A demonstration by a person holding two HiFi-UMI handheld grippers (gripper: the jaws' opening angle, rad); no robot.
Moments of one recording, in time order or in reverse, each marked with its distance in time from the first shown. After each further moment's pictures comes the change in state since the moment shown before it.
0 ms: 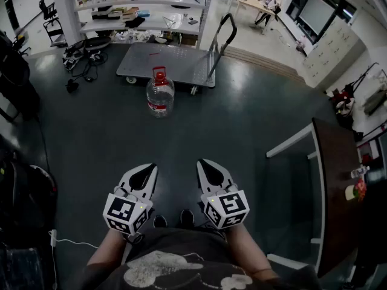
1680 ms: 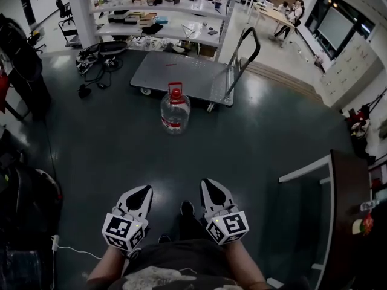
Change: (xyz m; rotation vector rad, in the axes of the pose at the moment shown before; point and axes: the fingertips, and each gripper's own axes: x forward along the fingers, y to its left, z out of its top) left arm 0.047 0.116 -0.016 -0.076 0.065 0.132; right arm 0.124 -0.034 -0.005 0.090 -0.098 0.086
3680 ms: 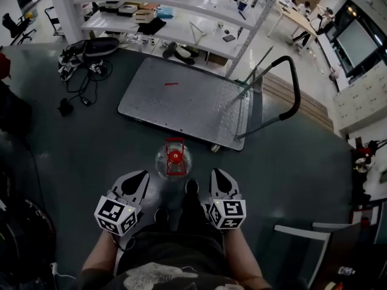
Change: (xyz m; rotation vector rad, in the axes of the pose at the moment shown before) left arm 0.473 0.361 0.181 -0.081 0.018 -0.034; right arm 0.543 -0.324 0.051 -0.101 0.264 -0.193
